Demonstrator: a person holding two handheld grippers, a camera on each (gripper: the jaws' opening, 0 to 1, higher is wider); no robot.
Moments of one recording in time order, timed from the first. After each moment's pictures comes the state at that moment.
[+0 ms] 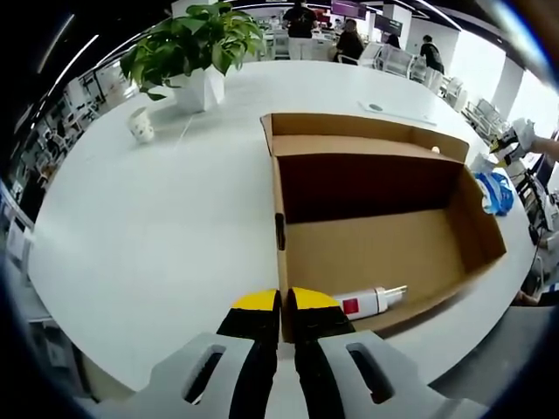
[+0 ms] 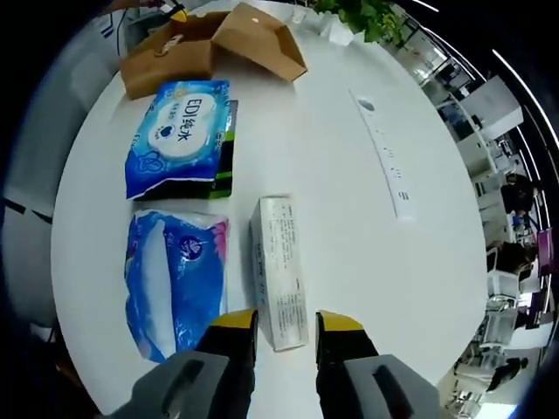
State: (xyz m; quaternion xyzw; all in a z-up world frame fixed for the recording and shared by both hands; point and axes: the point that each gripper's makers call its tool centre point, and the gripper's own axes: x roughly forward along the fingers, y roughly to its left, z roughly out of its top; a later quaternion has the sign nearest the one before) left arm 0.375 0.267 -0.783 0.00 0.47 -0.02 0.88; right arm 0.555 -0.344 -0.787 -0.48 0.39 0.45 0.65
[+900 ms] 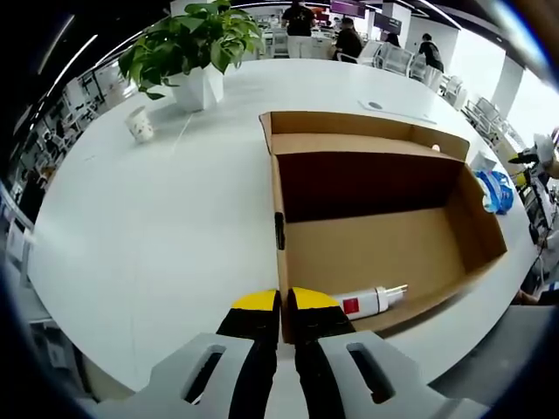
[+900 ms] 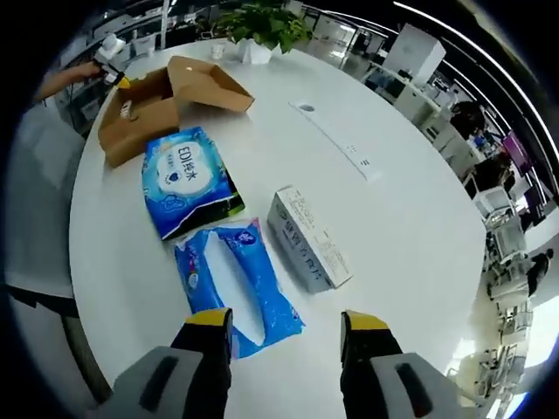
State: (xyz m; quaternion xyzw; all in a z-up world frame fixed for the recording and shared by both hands) left arm 0.376 0.265 -0.783 0.01 0.48 -0.02 0.88; right arm 0.480 -0.362 -0.771 -0.32 0.43 0.35 0.77
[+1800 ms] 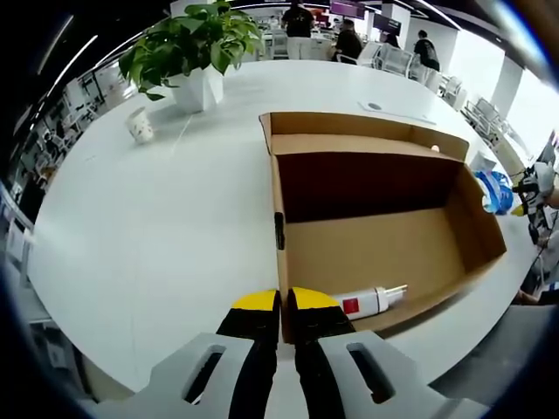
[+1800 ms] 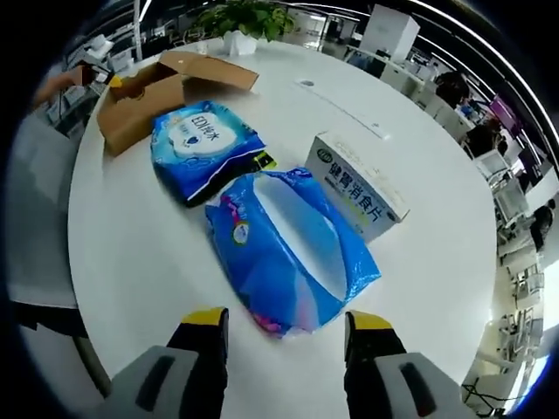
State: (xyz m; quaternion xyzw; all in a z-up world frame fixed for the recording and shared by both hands) left arm 0.370 0.259 -0.779 0.01 0.47 -0.02 0.88; right arm 0.422 -0.354 -0.823 -0.29 0.46 0.32 0.77
